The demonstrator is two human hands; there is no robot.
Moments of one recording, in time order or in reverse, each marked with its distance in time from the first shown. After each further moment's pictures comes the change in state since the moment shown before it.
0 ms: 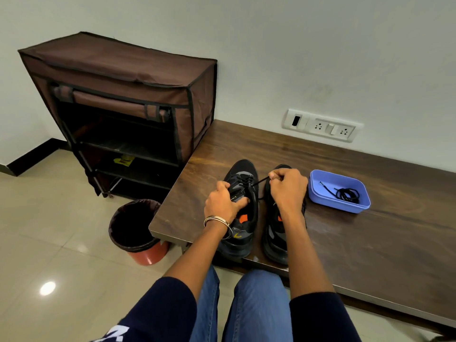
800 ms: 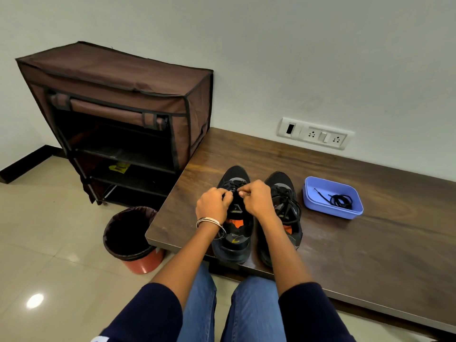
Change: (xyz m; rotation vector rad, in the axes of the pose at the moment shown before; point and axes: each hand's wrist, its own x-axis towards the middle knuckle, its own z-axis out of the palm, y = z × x) left_hand 0.011 -0.004 -0.015 0.101 0.075 0.113; right_hand -0.002 -0.013 0.047 -0.154 -0.431 -0.178
